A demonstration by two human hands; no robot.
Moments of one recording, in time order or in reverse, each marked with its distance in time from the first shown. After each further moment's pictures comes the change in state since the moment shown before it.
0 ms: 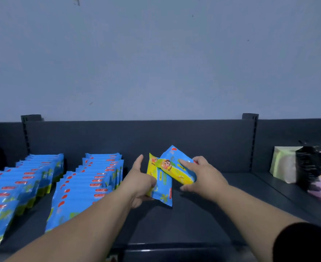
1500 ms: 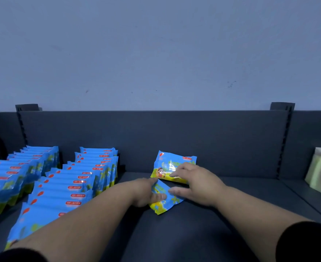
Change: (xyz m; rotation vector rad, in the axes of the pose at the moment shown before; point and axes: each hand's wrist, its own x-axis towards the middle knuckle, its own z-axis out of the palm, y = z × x) left_hand 0.088 -0.020 0.018 1.332 -0.201 -0.102; right_hand 0.064 0.035 0.041 -0.021 -0.157 -0.352
